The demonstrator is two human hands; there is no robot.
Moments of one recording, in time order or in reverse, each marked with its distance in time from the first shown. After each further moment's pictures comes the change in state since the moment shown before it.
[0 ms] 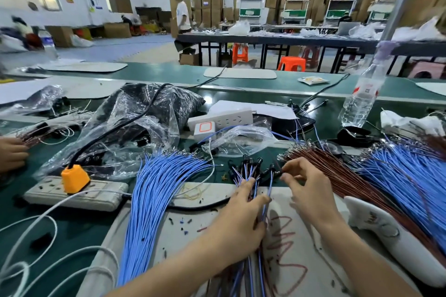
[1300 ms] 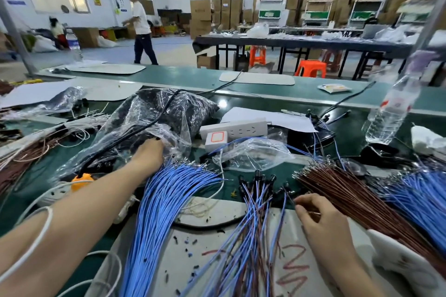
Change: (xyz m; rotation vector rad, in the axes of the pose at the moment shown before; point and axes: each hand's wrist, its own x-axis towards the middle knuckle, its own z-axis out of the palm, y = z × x) left_hand 0.064 -0.193 -0.141 0.347 0.297 -0.677; right_hand -0.007 0.016 0.005 -0.018 -0.087 0.069
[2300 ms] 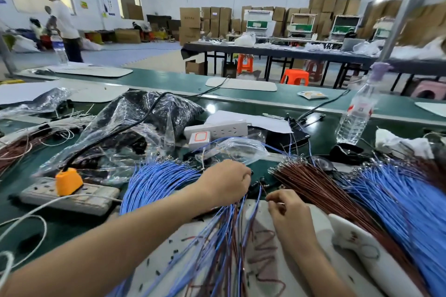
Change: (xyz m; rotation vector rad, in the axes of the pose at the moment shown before) left_hand -0.144 0.166 -0.018 -0.146 -0.233 0.666; right_hand -0.009 -0.002 0.001 -0.120 -0.010 -0.138
